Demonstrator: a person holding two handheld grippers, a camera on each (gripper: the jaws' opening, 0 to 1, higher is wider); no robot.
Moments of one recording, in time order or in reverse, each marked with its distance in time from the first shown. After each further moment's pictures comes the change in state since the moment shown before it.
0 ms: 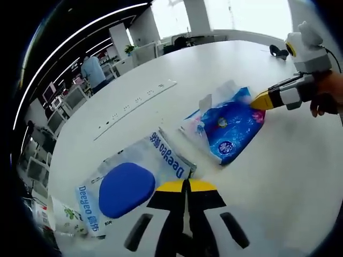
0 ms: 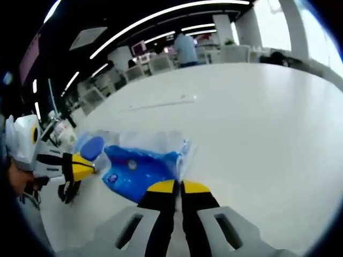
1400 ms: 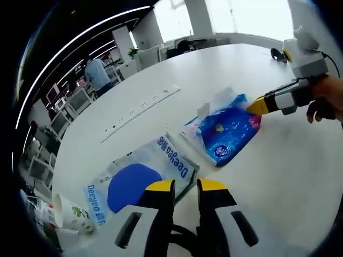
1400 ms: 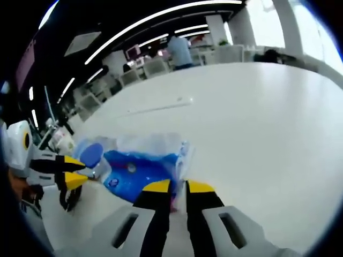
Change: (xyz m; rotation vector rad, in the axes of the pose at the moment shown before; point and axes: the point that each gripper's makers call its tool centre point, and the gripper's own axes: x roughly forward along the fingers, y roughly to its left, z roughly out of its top) left arm -0.020 0.004 0.008 0.005 -0.030 0.031; right arm -0.005 0.001 0.006 0.048 -0.030 -0.022
